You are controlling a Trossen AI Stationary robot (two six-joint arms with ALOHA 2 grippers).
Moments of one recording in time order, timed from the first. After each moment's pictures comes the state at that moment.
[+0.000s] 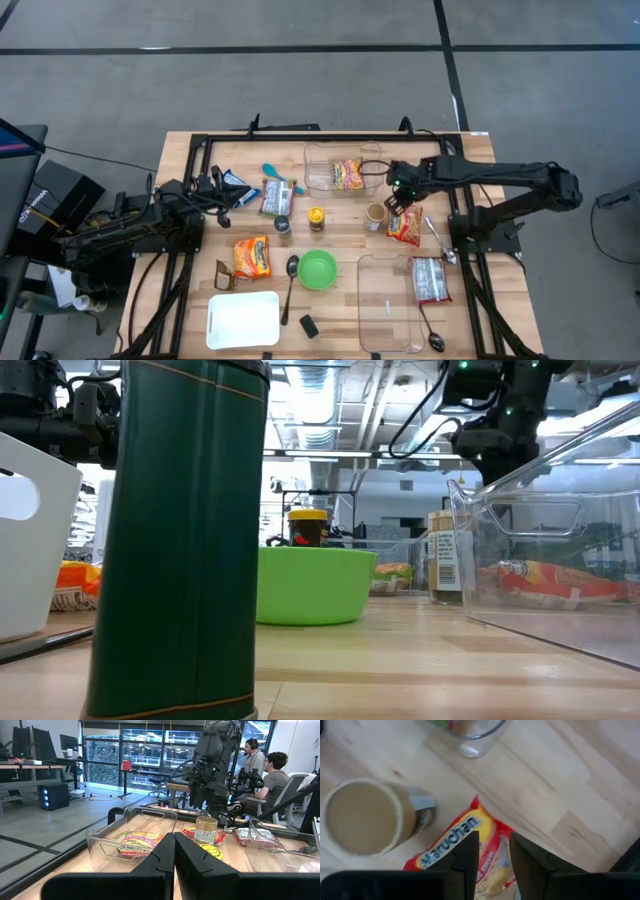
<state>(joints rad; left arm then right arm) 0.38 0.11 0.01 0.18 0.08 -0.09 -0.20 1.26 0.97 -1.05 0.21 0.63</state>
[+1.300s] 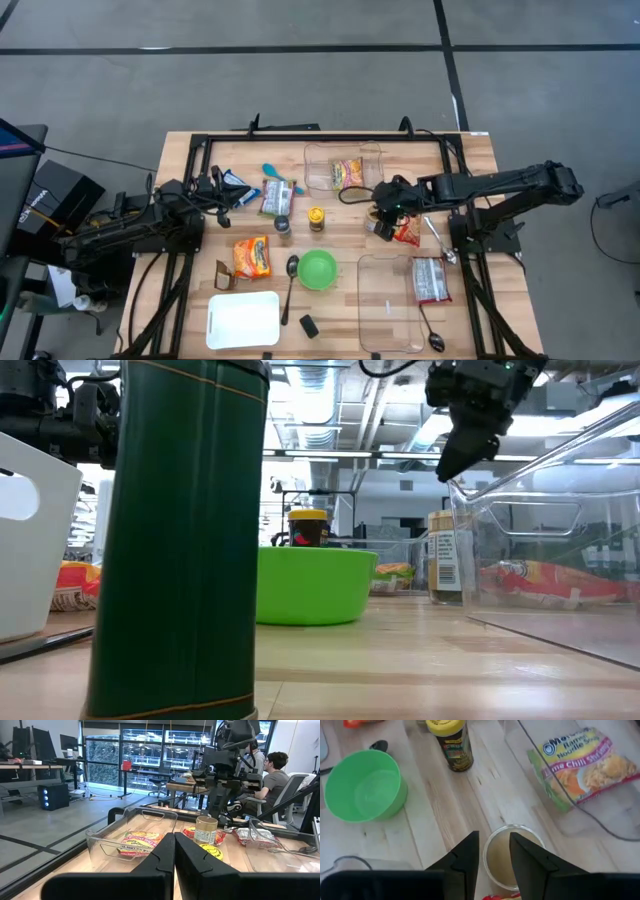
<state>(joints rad) 0.38 0.11 0.01 0.18 0.07 -0.09 0.05 1.26 0.97 -0.68 0.21 0.38</state>
